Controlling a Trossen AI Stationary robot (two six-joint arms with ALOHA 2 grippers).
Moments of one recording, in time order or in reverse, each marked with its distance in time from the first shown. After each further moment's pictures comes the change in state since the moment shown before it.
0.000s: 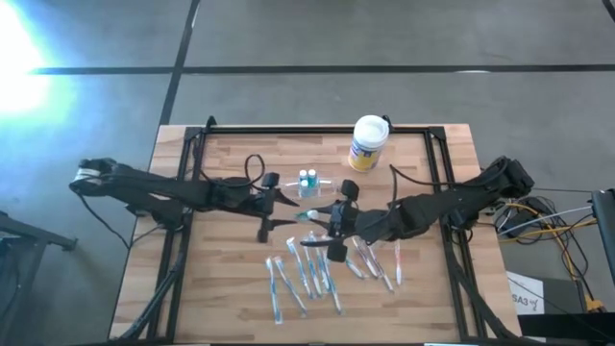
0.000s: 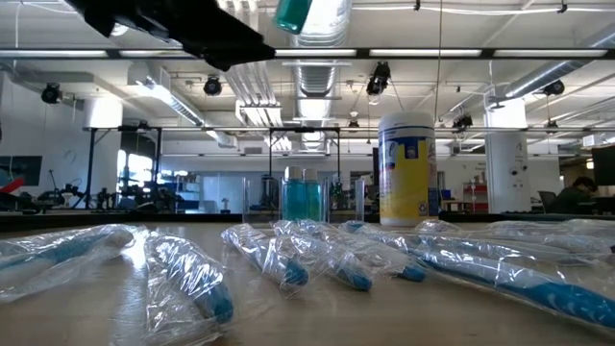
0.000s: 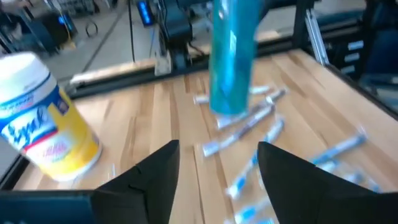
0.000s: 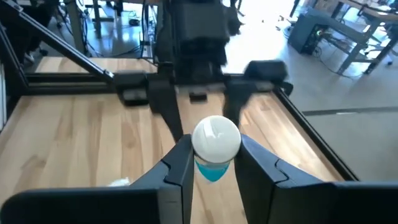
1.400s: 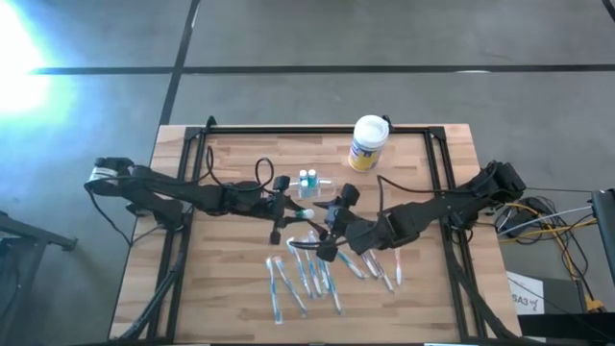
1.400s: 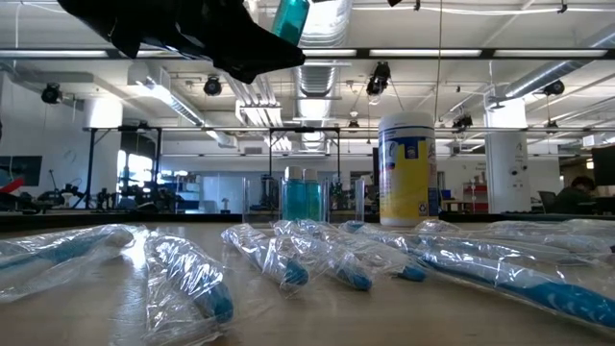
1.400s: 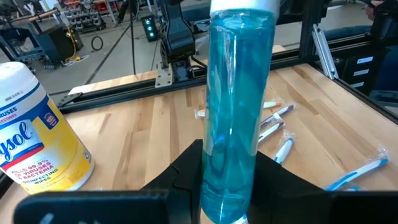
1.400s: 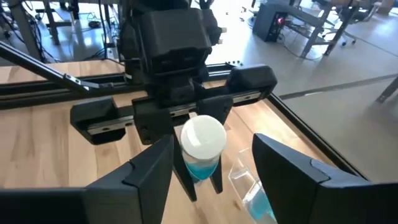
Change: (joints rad) left arm -0.001 0.184 -0.002 0.268 -0.001 -0.010; right arm 0.015 0.084 0.000 0.035 0.167 0.119
